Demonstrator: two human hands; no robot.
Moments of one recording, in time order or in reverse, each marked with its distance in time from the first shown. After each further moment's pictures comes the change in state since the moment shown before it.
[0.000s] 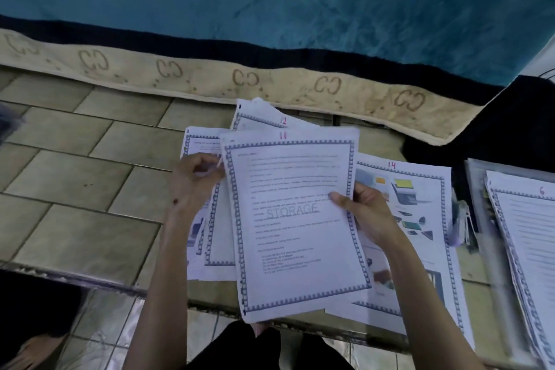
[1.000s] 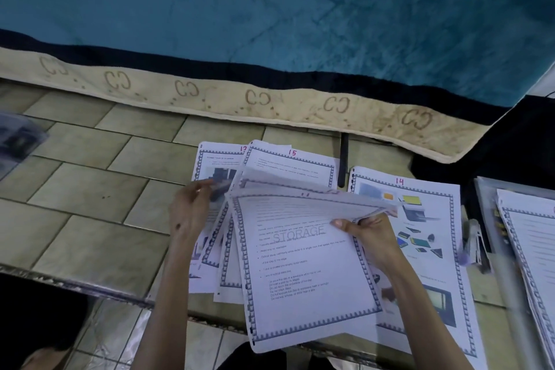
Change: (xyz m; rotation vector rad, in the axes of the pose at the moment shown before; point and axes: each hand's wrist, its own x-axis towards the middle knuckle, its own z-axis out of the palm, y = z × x) left_hand -0.012 -0.009 -0.013 0.039 0.149 -0.217; right_hand -0.008 0.011 0.009 -0.038 0.016 -0.149
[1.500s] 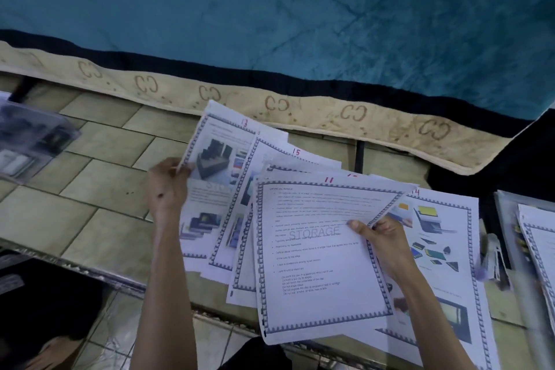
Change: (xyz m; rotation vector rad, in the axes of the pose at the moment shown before) left_hand 0.032 0.018 -0.051 0.083 0.188 0.084; right_hand -0.001 0.000 0.001 0.028 0.012 -0.024
